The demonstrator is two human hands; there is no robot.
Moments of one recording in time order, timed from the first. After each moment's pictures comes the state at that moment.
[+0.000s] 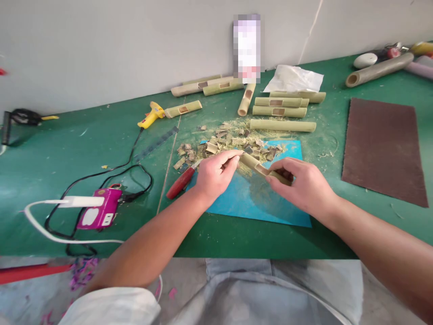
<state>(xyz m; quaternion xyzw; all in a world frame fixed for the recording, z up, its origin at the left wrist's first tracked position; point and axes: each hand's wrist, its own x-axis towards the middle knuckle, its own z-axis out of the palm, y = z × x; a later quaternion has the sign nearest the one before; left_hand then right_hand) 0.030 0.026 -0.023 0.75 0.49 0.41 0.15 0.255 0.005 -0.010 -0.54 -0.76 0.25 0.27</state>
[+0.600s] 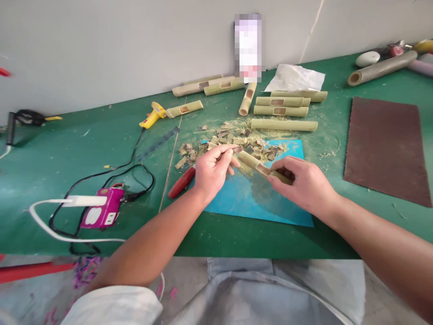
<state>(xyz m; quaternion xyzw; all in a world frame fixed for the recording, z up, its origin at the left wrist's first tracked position) 0.029 0.030 -0.026 0.64 0.51 0.48 0.31 0.255 0.006 -0.009 -0.54 -0.76 0.26 0.27</state>
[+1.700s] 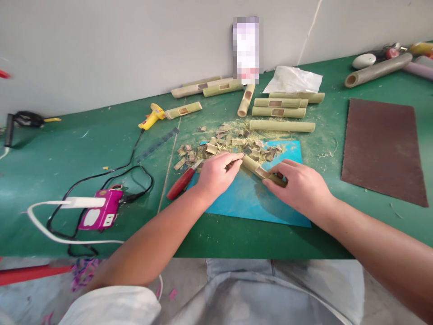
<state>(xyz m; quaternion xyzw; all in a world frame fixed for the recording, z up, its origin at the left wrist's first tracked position) 0.028 0.035 -0.032 0.79 0.46 0.38 0.10 0.251 0.003 -0.016 -0.59 -0.78 0.16 0.16</state>
